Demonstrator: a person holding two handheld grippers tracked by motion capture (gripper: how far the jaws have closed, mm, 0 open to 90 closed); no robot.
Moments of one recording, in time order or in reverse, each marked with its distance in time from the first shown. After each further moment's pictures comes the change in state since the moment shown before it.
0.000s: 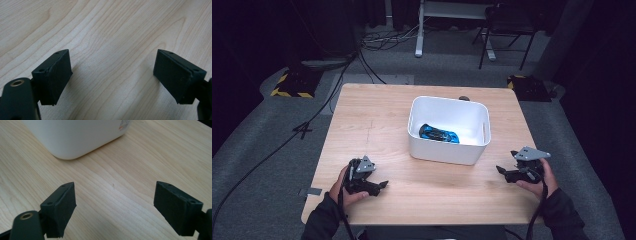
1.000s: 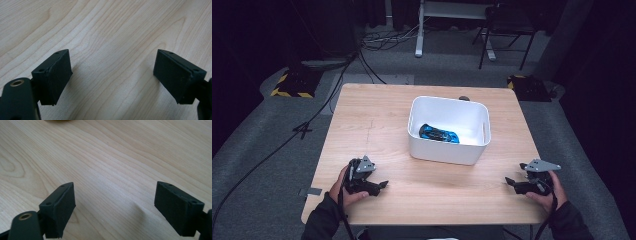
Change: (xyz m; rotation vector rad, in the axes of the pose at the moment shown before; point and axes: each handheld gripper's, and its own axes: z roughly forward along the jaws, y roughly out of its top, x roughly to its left) left arm 0.000 0.000 0.000 0.000 -0.001 -0.001; right arm -0.008 -0.054 -0.007 0.039 0.016 0.086
